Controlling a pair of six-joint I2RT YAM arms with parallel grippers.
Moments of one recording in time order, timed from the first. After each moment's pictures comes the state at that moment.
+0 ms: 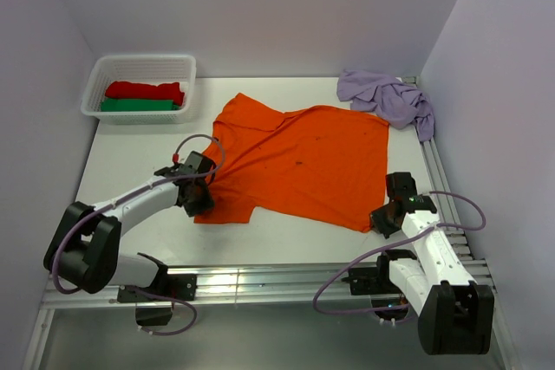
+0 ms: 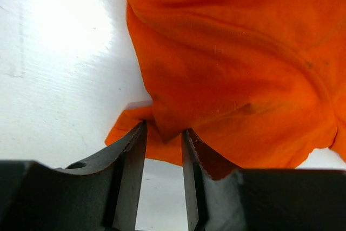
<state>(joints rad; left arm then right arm) -0.47 1.36 0.69 -0.58 -0.15 -0.84 -0.04 0.87 0.44 -0.88 0.11 1.14</state>
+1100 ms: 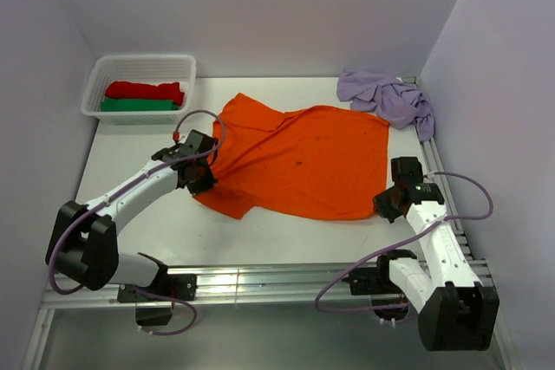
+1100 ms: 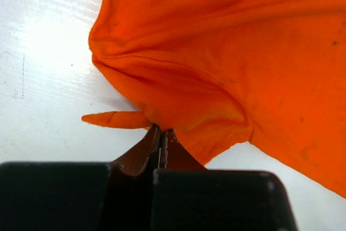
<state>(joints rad) -0.47 1.38 0.91 -0.68 -0.19 -0.84 -0.04 0.89 0.61 -0.91 0.12 1.08</state>
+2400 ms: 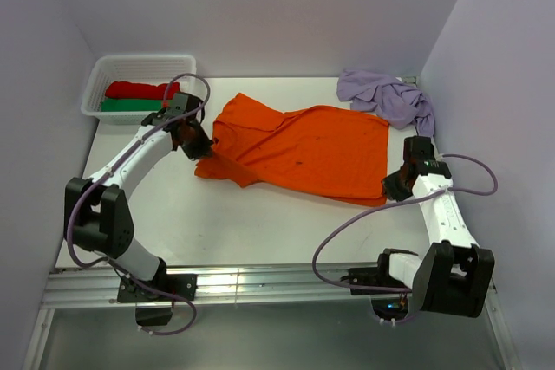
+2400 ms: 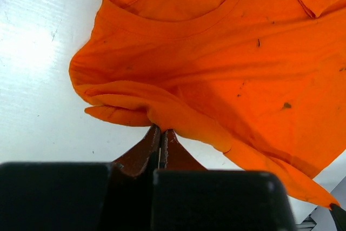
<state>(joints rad) -0.30 1.56 1.25 -0.73 -0.02 -0.84 -0.18 1.11 0.77 -0.86 0.09 0.96</state>
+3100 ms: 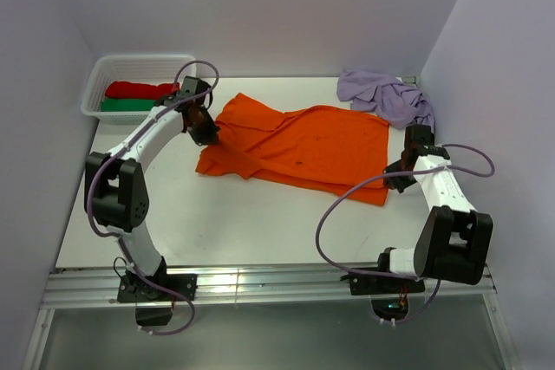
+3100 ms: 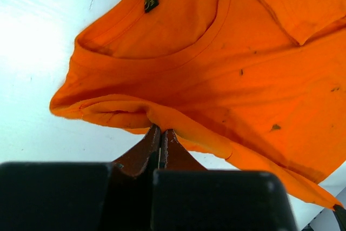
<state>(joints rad) -0.29 1.78 1.47 -0.78 -0.01 -0.80 -0.21 1.30 0.86 -0.78 0.08 0.94</state>
